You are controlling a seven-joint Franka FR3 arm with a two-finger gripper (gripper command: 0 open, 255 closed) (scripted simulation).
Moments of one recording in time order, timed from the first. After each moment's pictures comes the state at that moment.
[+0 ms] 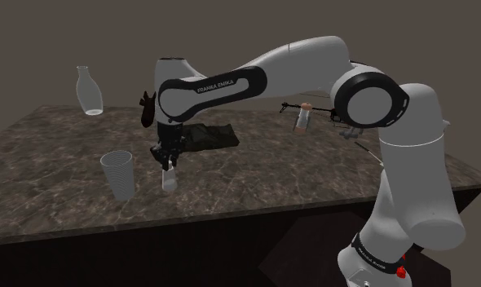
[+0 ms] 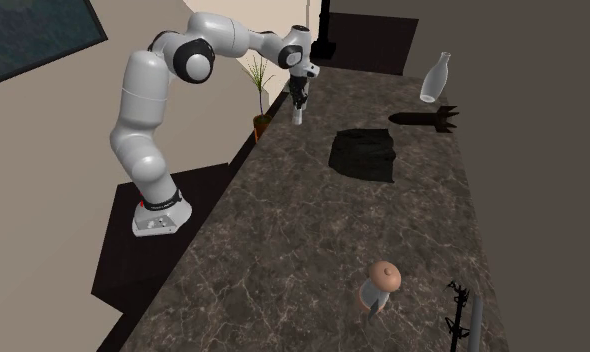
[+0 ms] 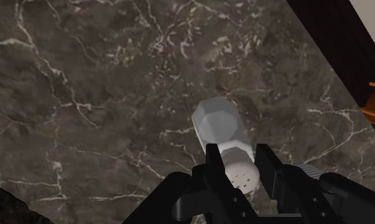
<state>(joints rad) 0.44 0.52 0.00 -1.47 0.10 2.02 0.19</state>
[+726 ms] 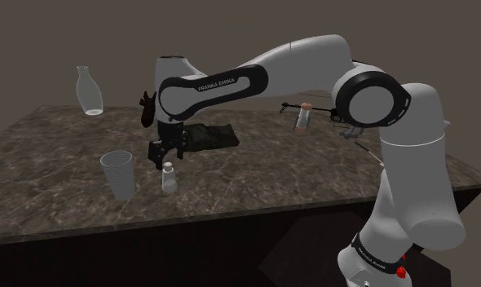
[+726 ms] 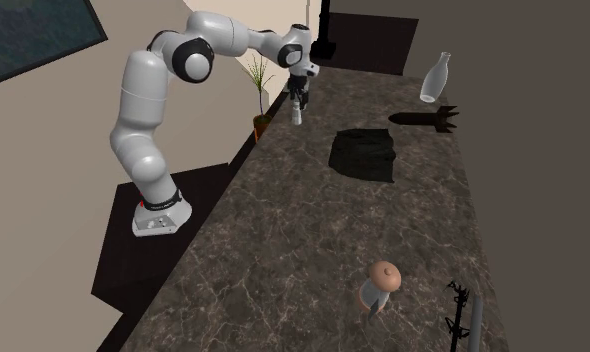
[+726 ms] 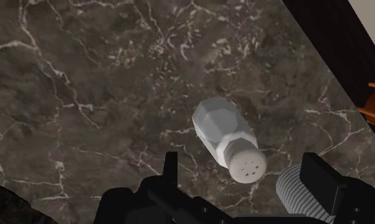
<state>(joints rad) 0.44 0.52 0.00 -1.47 0.10 2.01 0.19</state>
